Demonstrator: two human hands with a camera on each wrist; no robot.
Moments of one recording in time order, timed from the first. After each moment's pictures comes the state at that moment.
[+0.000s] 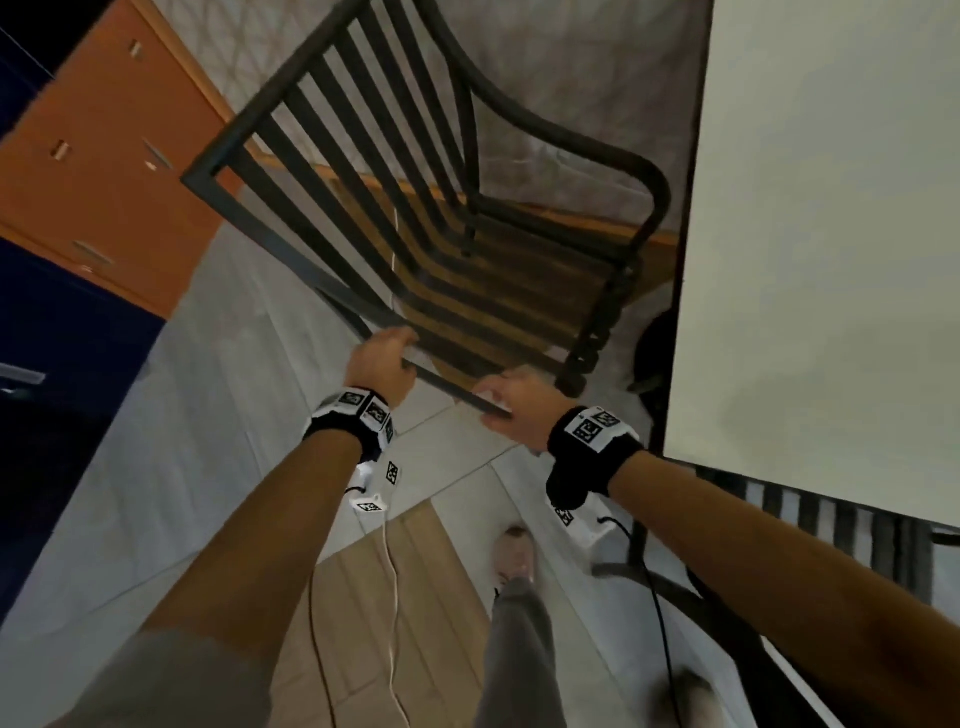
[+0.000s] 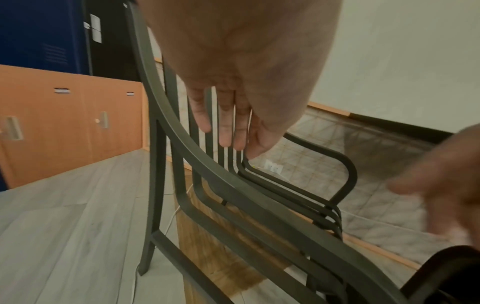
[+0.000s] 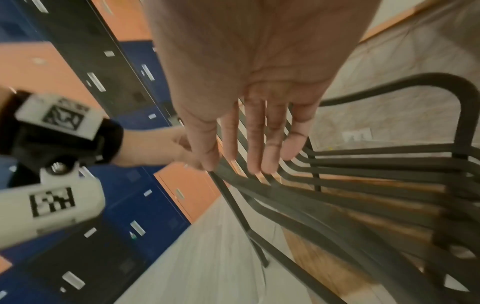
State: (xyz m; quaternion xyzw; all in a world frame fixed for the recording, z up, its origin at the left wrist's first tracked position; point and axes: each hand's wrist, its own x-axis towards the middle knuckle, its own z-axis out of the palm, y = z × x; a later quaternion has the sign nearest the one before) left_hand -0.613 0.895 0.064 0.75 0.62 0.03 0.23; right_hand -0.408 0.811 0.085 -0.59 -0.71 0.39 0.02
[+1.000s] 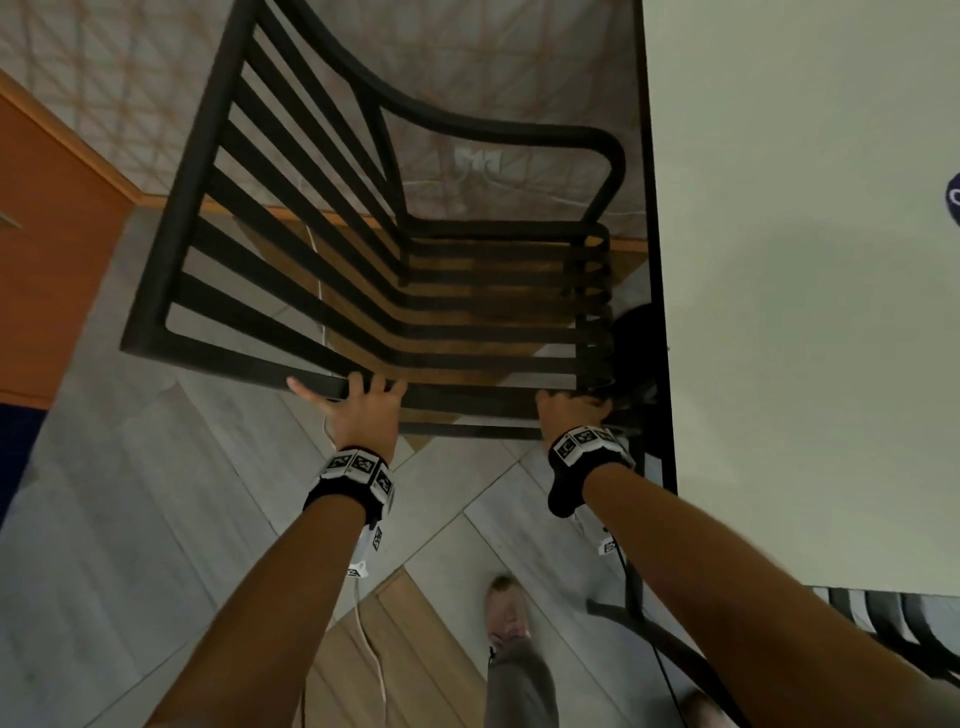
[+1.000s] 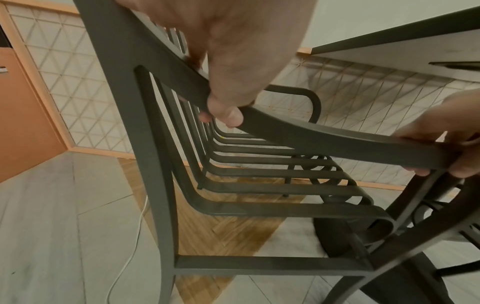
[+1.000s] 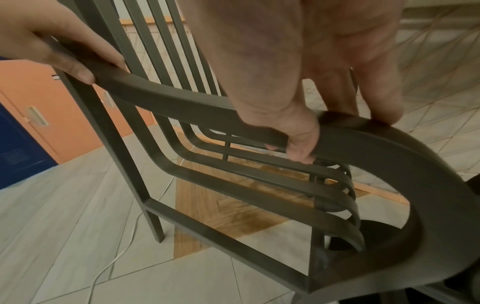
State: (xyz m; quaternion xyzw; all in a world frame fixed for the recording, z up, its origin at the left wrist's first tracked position) left_hand -0.543 0.971 0.012 0.80 0.57 -0.21 0.02; right_hand -0.331 0.904 -0.029 -0.80 -0.48 0.25 -0.25
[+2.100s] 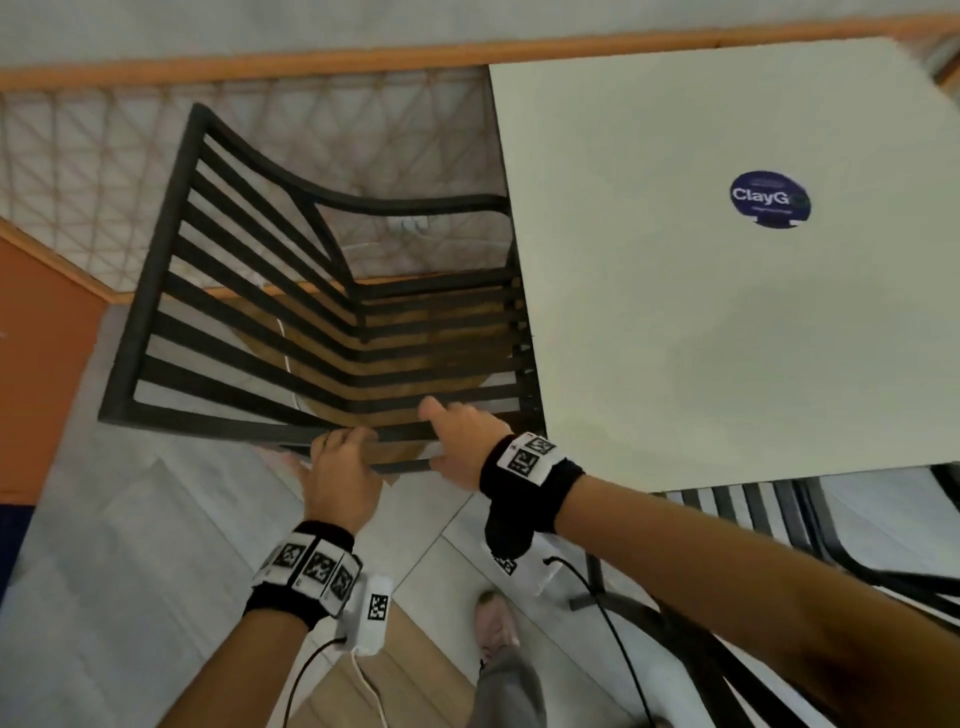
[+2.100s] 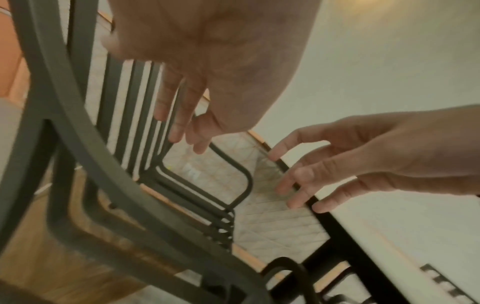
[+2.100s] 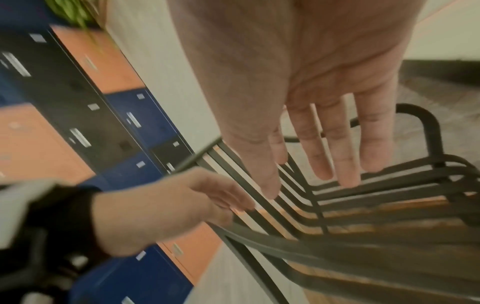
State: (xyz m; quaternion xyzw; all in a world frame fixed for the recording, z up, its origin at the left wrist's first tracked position) left_hand -0.522 0.864 0.119 0.77 0.60 -0.02 0.22; right_hand -0.356 0.820 0.156 -0.70 -0.61 0.36 0.04
